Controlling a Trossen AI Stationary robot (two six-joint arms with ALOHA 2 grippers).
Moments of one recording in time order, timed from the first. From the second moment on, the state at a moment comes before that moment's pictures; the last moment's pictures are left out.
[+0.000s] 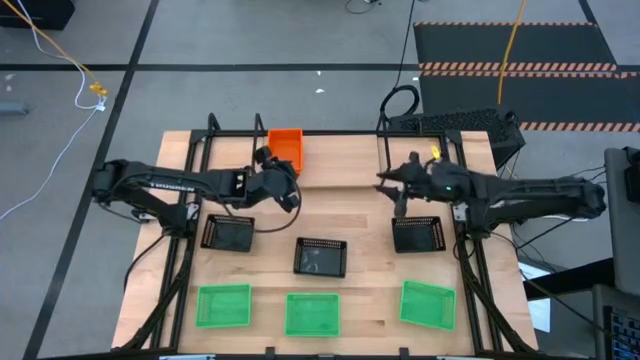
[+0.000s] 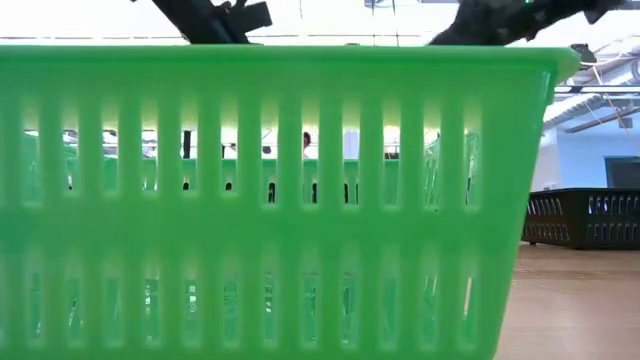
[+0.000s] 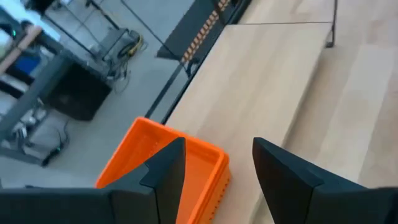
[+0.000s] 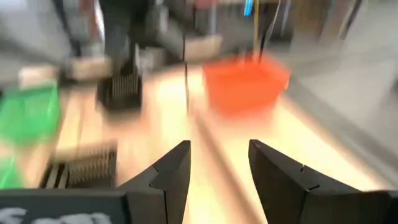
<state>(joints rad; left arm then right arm) 0.03 1.39 1.02 -0.35 -0.68 0.01 -0.07 0.85 0.65 -0.16 0.21 0.13</state>
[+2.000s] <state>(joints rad) -0.26 1.62 1.02 -1.11 -0.22 -1.29 0.37 1.23 0.64 -0.25 0.47 0.29</state>
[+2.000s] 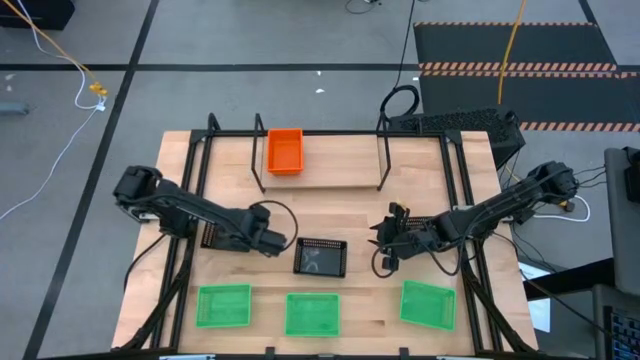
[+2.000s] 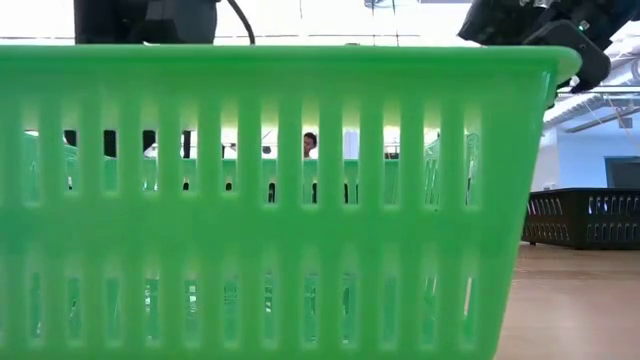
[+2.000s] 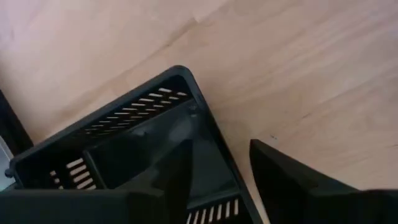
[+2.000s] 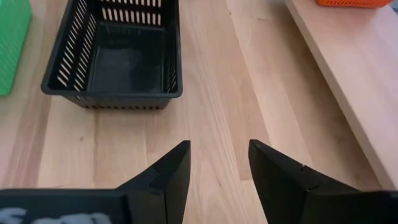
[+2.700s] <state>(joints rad) -0.27 1.49 1.27 -1.18 -0.17 -1.00 0.37 1.23 0.64 -0.27 0.39 0.45</state>
